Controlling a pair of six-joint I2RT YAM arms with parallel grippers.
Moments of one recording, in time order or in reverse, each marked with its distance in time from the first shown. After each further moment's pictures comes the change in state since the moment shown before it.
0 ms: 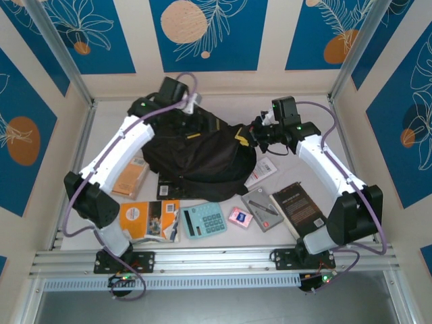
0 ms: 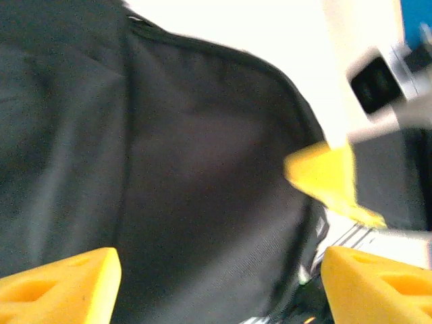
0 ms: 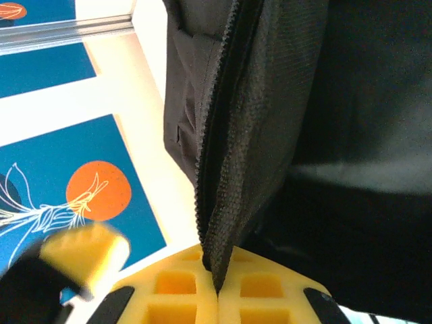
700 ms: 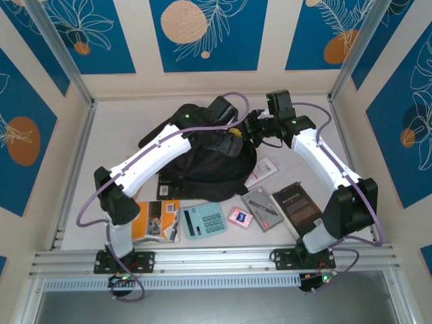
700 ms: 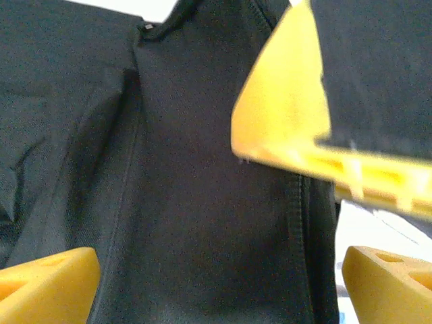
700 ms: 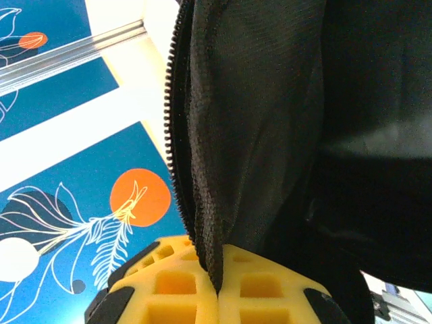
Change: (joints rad) left arm -0.222 0.187 0.181 -0.130 -0.490 0.157; right arm 0.027 0.051 0.085 0.022 -0.029 0.227
